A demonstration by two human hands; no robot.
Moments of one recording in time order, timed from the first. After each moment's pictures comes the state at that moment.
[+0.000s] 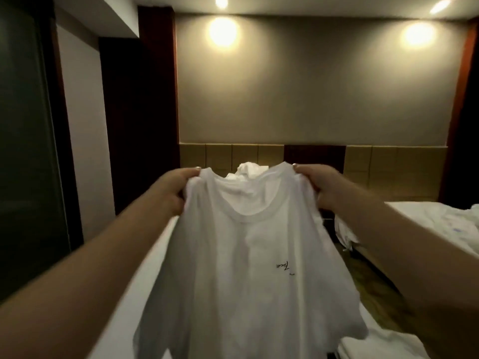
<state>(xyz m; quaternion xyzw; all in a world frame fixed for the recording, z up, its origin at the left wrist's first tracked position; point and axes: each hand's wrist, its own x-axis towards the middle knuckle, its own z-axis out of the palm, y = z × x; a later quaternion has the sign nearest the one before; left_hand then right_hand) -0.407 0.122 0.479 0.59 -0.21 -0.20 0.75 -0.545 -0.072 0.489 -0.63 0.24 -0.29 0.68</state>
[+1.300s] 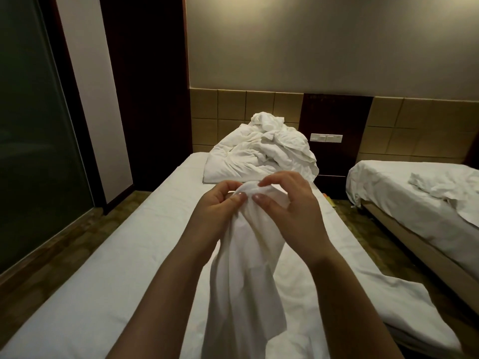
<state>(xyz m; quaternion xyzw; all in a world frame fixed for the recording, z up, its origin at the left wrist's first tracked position) -0.445 0.132 0.339 0.60 -0.37 -0.12 0.70 -0.527 0.015 0.338 -0.84 0.07 -0.46 0.29</state>
